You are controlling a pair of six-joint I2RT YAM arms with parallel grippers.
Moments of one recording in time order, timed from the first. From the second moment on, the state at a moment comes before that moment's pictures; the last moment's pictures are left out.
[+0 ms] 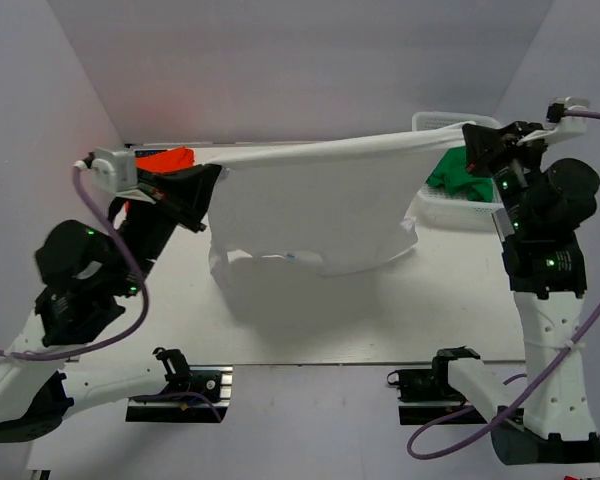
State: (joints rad) left arm -1.03 0.83 1.40 -0.25 -0.55 -0.15; right arm 0.07 0.94 1.37 -0.25 -0.13 0.31
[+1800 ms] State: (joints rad) left arm -0.33 2.38 2.11 -0.28 -0.42 -0.13; right arm 0.10 2.06 1.68 -0.12 -0.33 0.27
